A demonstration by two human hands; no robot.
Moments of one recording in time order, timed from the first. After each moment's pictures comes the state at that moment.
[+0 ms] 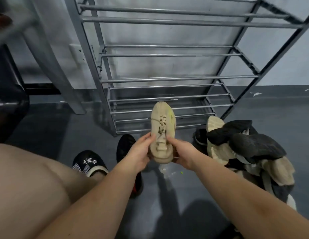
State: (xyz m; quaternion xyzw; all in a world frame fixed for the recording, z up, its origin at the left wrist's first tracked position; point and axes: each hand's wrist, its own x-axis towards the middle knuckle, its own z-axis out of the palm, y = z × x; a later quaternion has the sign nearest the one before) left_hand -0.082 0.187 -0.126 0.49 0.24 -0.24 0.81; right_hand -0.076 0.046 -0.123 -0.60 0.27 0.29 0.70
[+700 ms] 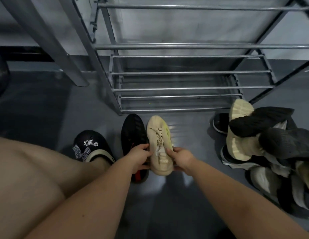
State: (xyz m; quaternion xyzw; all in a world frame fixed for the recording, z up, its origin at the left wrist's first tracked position) left_hand -0.083 0.214 -0.220 0.60 0.36 -0.39 0.61; right_hand -0.079 0.060 -0.221 -0.67 0.28 0.41 0.56
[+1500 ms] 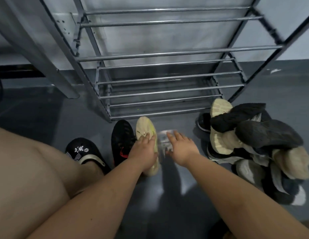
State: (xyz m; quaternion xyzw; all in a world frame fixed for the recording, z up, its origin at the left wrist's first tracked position) left_hand -0.084 0.164 -0.189 0.94 -0.05 -0.30 0.14; right_hand -0.070 0.011 -0.189 -0.95 -0.09 0.30 0.05
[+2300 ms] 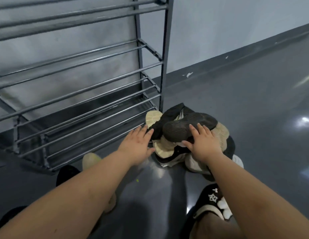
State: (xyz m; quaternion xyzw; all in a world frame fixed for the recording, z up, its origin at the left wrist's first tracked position) left_hand -0.048 -0.007 -0.108 0.92 -0.36 -0.19 -0.02; right_hand -0.135 -0.219 -0.127 -0.97 0.20 0.14 0.06
